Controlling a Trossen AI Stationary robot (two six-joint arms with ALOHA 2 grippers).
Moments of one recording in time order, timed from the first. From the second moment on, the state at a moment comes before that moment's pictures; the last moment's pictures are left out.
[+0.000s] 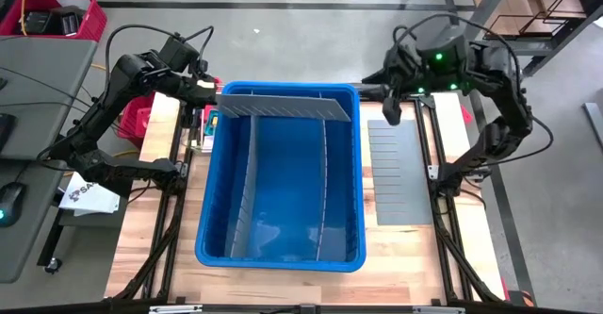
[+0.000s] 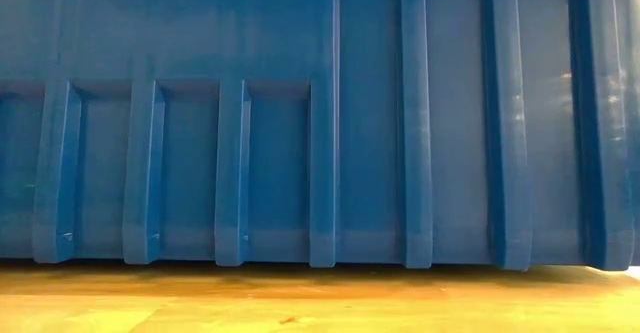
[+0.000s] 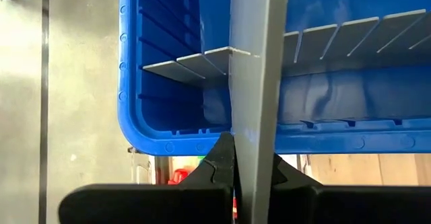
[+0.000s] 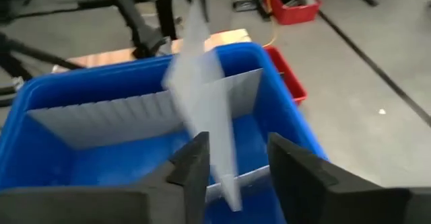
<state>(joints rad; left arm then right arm) 0.84 1.20 1.56 -1.41 0.14 0.93 -0.23 1.56 2.36 -1.35 0.02 0.00</state>
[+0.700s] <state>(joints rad) 0.84 1.20 1.56 -1.42 0.14 0.93 -0.17 1.69 2.35 -1.42 0.11 -0.15</state>
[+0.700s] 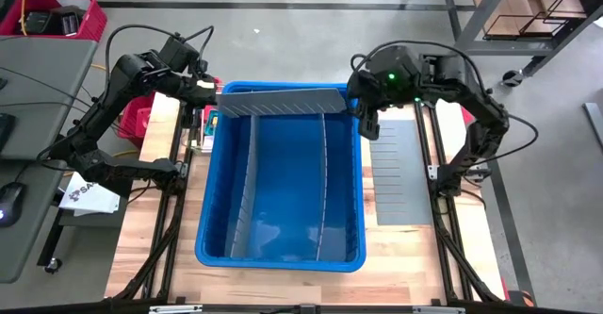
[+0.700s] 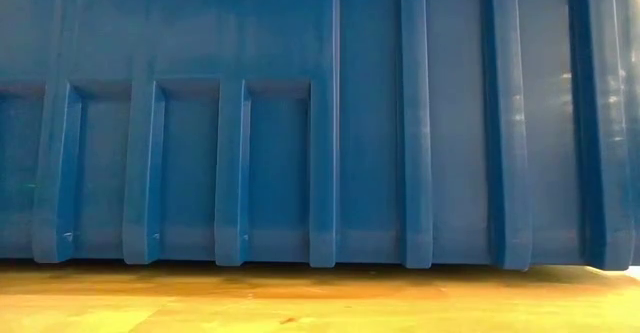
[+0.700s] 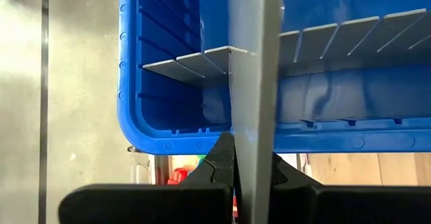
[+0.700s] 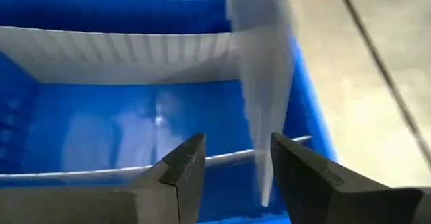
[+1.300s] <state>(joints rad) 0.84 1.20 1.56 -1.38 0.14 0.93 -0.18 1.77 2.35 -1.43 0.16 -0.11</state>
